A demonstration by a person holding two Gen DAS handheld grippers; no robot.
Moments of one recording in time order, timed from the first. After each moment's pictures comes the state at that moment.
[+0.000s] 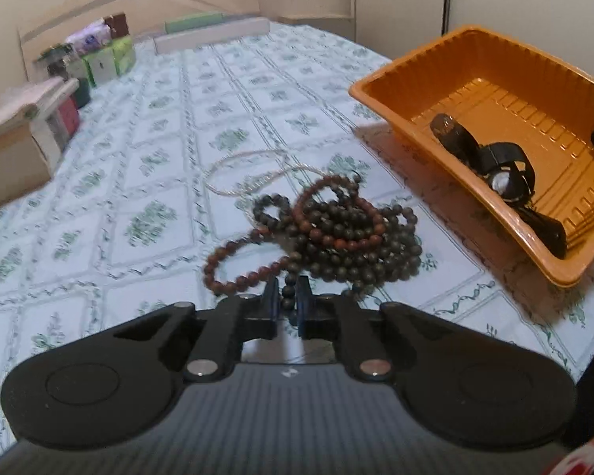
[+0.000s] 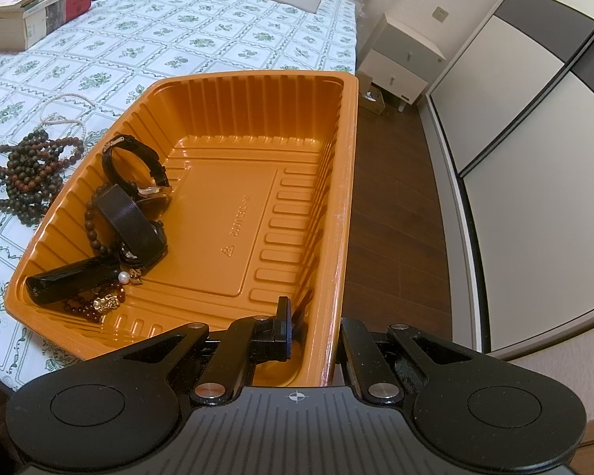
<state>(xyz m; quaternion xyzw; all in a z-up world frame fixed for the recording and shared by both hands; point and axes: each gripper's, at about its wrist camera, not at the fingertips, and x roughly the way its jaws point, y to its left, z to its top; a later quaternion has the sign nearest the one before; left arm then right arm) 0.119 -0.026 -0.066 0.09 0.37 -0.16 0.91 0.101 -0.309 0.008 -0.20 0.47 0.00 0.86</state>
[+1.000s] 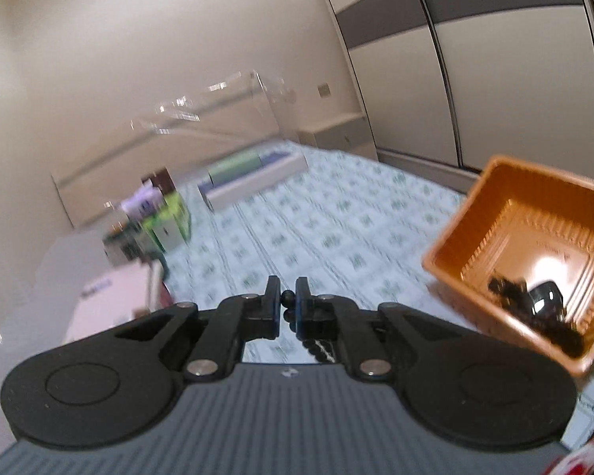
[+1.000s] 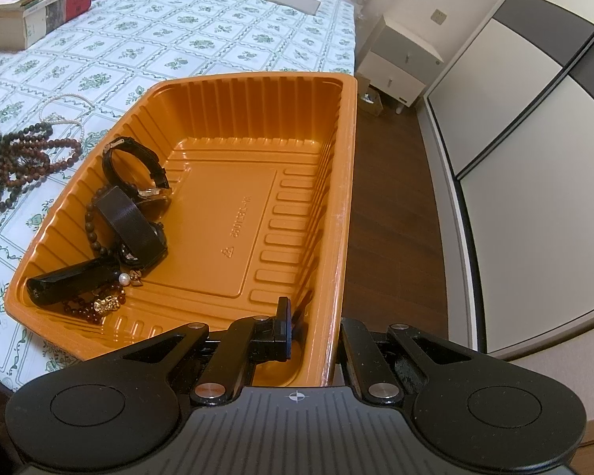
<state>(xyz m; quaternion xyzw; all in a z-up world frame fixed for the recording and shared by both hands) 0.130 0.020 0.092 0.19 0.18 -0.15 0.95 0.102 -0.310 0.009 -0.20 0.47 0.00 0.86</state>
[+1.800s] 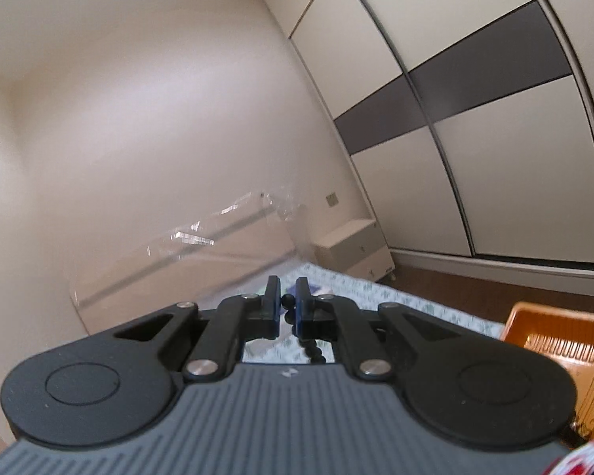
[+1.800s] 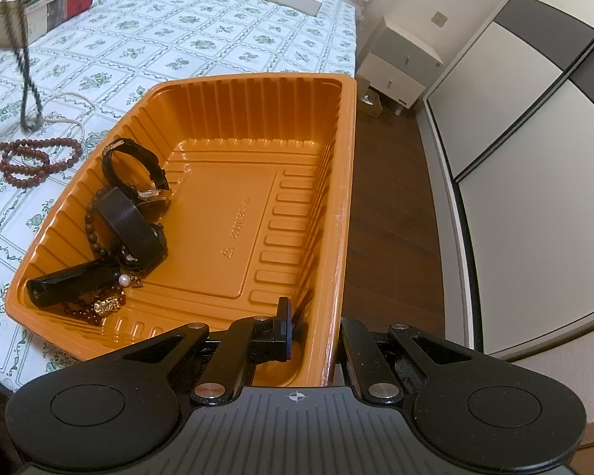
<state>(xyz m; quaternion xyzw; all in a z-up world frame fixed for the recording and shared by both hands) 0.144 0.015 0.270 0.22 0.02 -0.18 0.96 0.102 -0.311 0.009 -0.20 0.46 0.00 0.86</state>
